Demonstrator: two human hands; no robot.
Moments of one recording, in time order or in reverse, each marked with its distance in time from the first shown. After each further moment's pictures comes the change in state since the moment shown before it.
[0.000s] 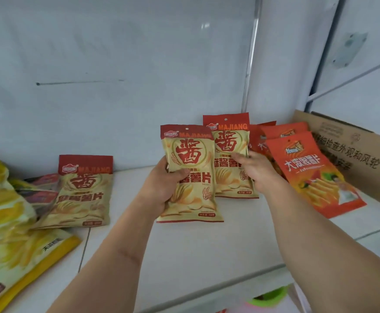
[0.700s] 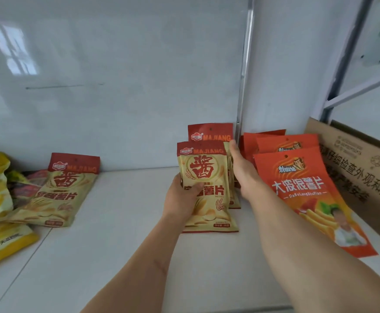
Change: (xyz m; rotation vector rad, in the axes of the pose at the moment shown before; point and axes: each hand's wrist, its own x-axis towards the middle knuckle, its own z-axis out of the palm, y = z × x) left_hand 0.054 -0.054 0.131 0.238 0.418 0.009; right_hand 0.072 -0.005 -0.038 -0.042 -0.191 0.182
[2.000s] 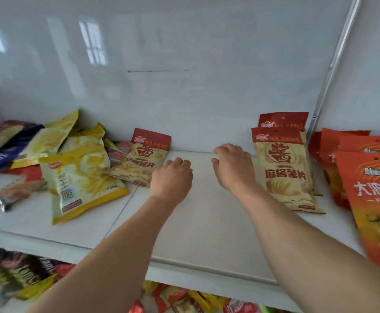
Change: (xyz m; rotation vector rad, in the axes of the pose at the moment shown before) left_hand -0.029 -0.006 -0.172 1.383 0.338 0.374; right_hand -0.060 0.019 0.162 -1.175 0.027 -0.909
